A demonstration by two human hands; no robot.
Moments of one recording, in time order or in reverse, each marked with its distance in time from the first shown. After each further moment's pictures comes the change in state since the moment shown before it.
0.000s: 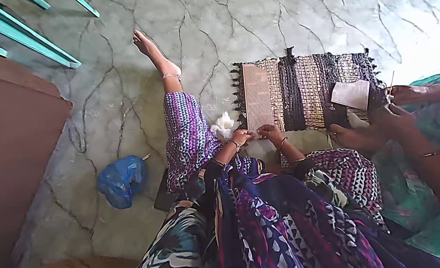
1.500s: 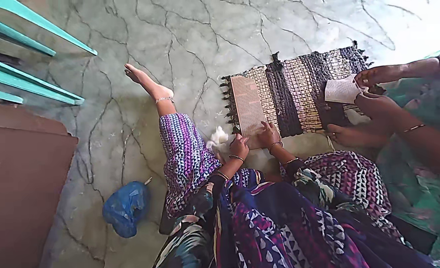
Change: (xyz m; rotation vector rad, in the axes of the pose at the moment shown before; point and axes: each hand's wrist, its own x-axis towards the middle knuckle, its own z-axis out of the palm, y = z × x) left_hand 0.011 0.020 0.028 0.852 0.236 0.130; right_hand 0.040 0.011 -0.018 -0.566 0.282 0.098
